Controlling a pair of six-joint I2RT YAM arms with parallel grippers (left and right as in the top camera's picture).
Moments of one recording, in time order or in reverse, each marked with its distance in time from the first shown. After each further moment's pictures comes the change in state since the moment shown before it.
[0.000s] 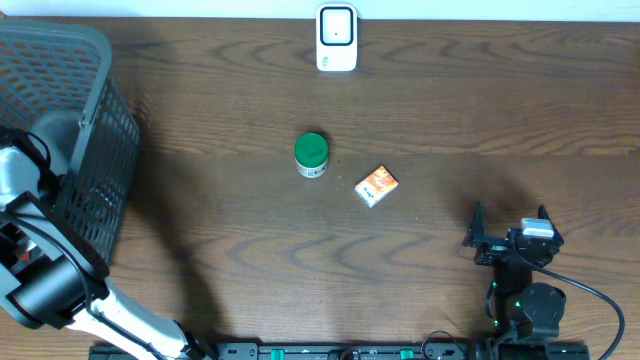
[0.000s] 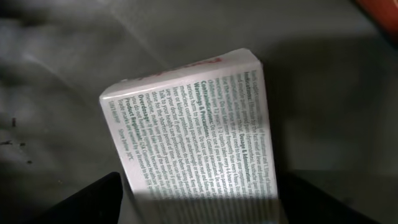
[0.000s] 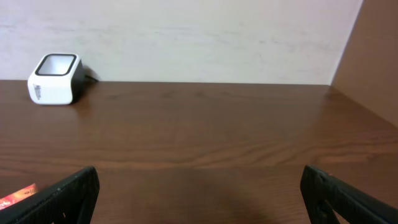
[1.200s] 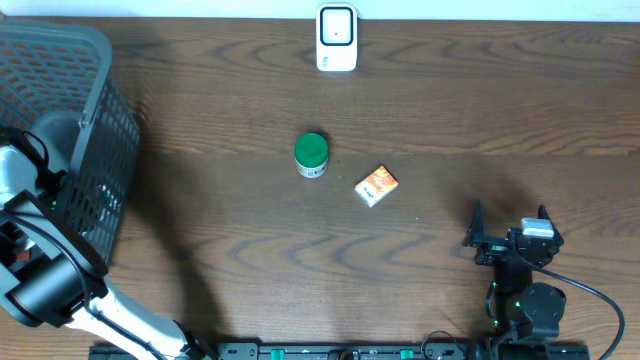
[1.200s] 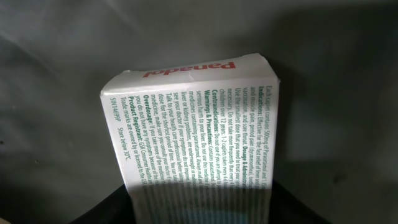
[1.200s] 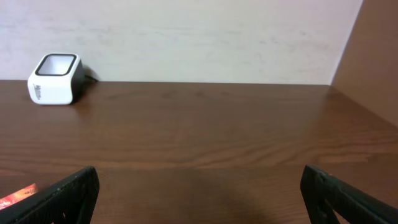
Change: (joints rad) left arm 0.003 0.011 0.019 0.003 0.107 0.027; right arm 0.000 0.000 0.000 0.000 0.000 0.000
